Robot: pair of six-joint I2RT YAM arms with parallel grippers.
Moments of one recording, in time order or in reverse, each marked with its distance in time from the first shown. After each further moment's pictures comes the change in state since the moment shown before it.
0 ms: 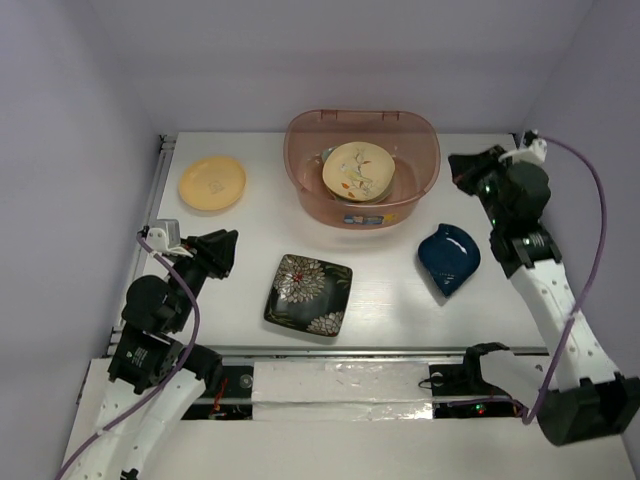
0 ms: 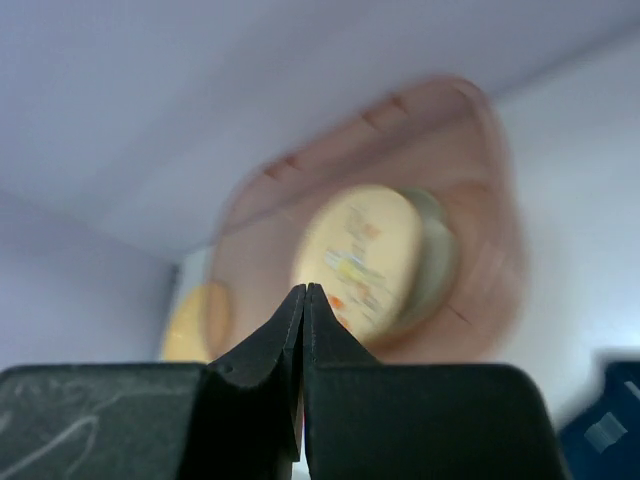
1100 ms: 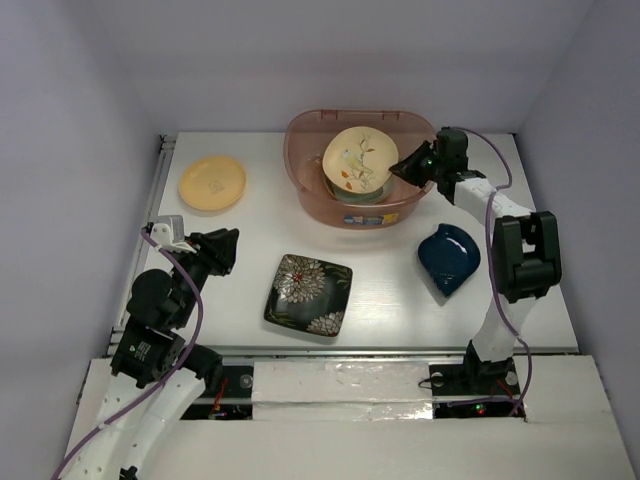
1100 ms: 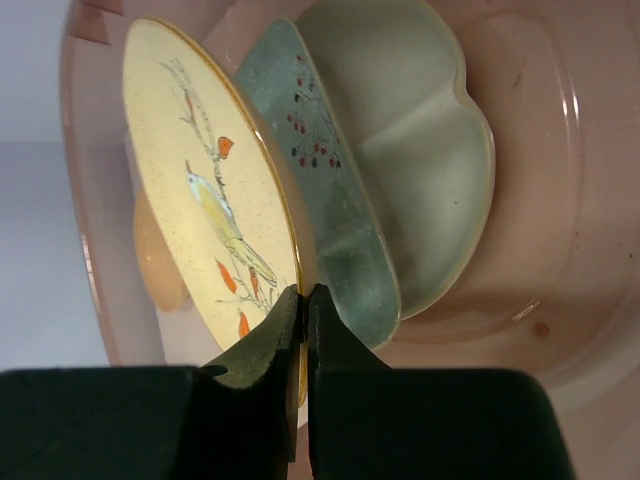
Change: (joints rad) left arm -0.005 0.030 0.000 -0.002 -0.027 0.000; right arm -0.016 0.778 0.267 0.023 -0.347 0.188
